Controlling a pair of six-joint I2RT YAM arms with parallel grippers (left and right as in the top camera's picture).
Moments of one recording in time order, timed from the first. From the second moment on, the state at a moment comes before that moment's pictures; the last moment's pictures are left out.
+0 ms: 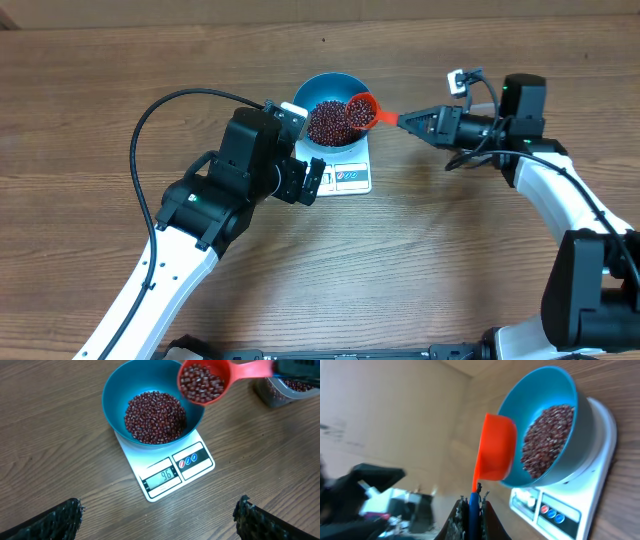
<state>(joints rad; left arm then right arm) -0.48 1.27 1.18 -0.71 0.02 -0.08 -0.03 1.69 1.04 -0.05 -1.14 0.44</state>
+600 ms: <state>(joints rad) -0.48 1.27 1.18 -0.71 0.02 -0.08 0.10 1.69 1.04 0.00 -0.95 -0.06</state>
